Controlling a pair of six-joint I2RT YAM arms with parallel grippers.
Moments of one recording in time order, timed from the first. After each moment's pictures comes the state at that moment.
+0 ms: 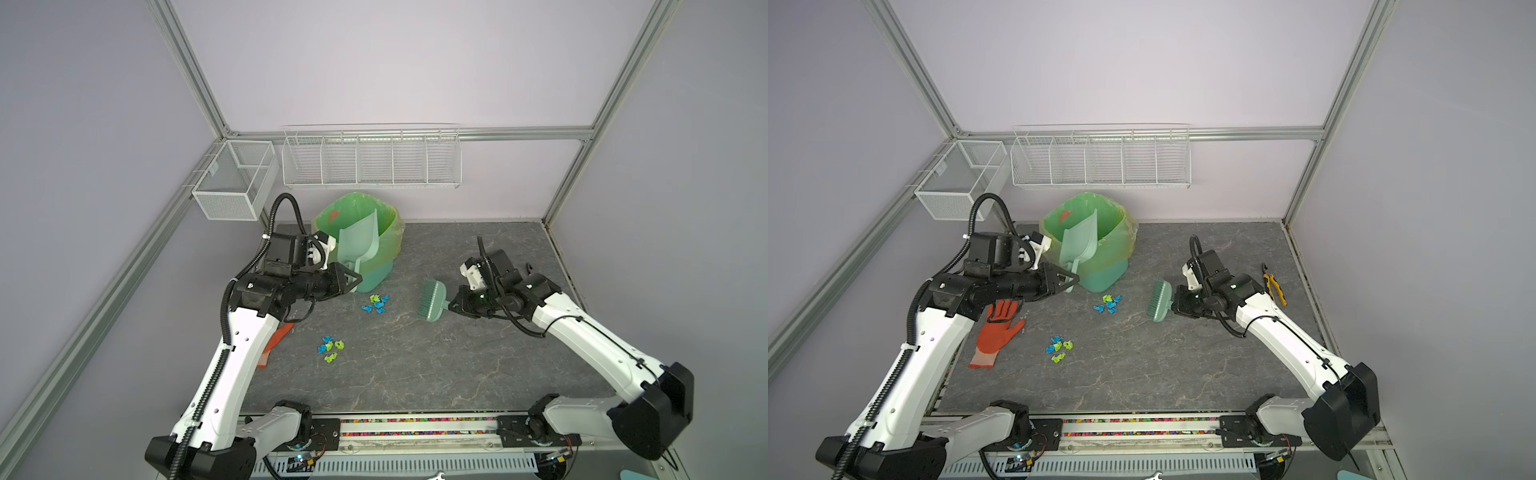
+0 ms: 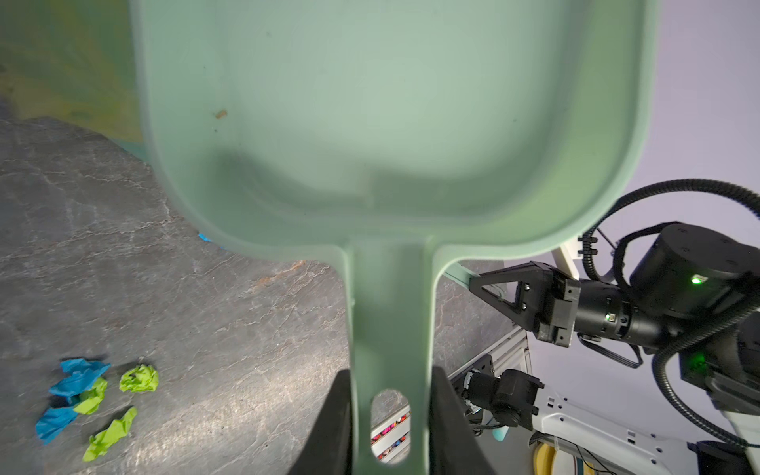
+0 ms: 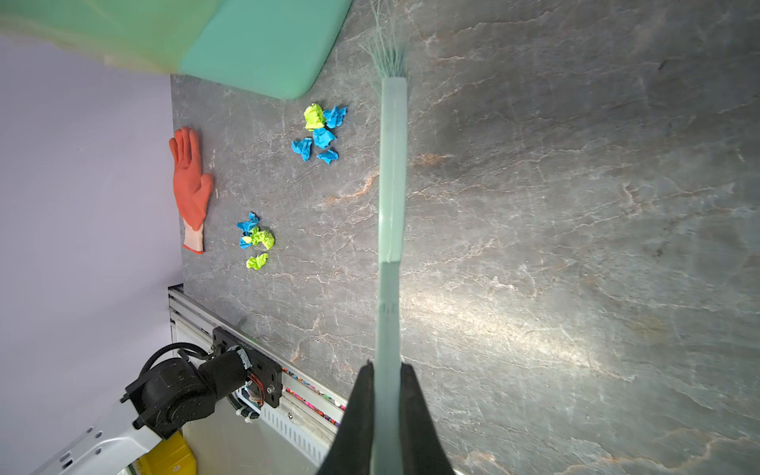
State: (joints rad) left arm -0.29 1.13 1.34 -1.00 0.52 -0.49; right arm 0.59 1.31 1.16 -0.83 -0.30 0.66
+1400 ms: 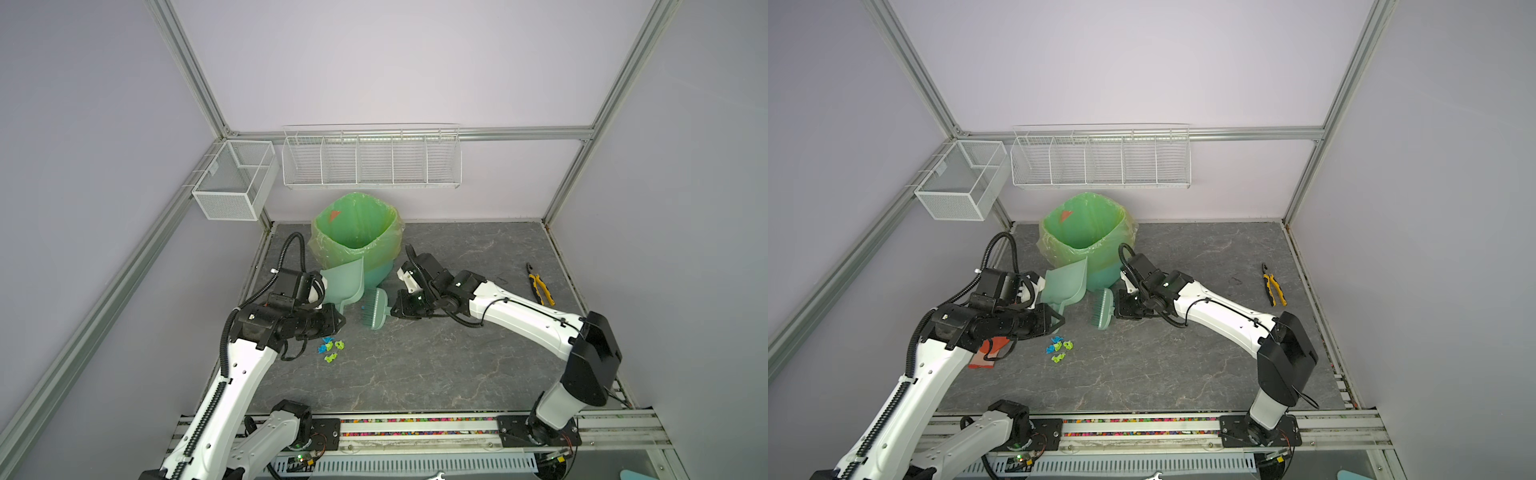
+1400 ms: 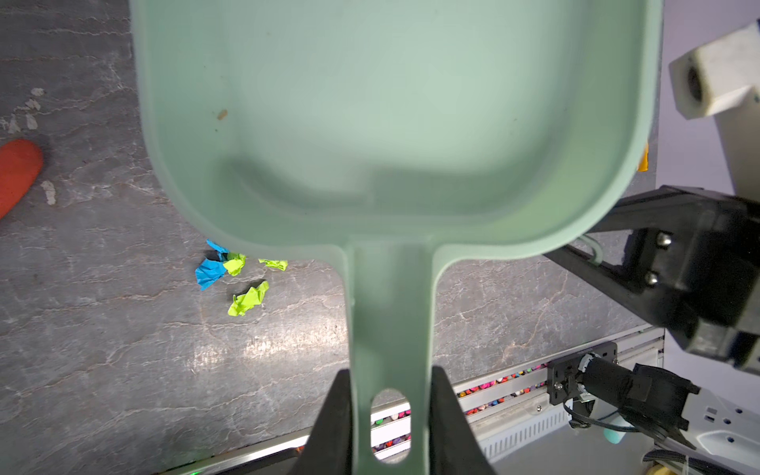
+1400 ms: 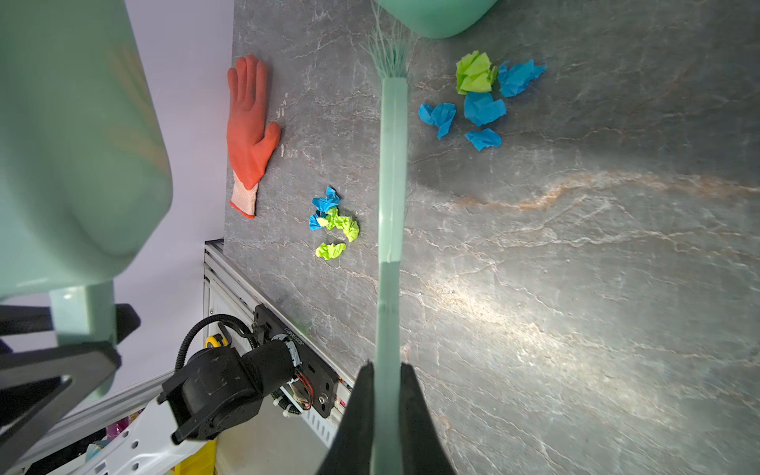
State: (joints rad) left arm -0.32 0.96 1.10 -1.17 0.29 -0.42; right arm 0.89 1.70 1.41 -0.63 -0.30 0.79
